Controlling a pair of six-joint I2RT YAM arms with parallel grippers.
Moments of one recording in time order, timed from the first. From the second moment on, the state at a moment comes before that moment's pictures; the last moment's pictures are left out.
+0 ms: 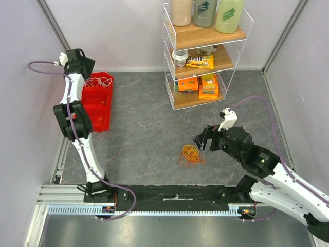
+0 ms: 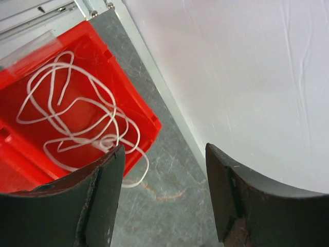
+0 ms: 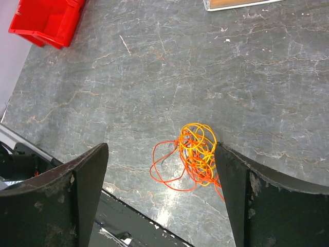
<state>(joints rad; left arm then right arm) 0.23 2.26 2.08 -0.38 -0.08 -0.97 0.83 0.70 0.74 -0.46 0.22 0.57</state>
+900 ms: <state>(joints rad) -0.85 1.22 0.58 -0.03 0.28 -0.87 0.77 0.92 0.44 -0.44 0.13 0.63</state>
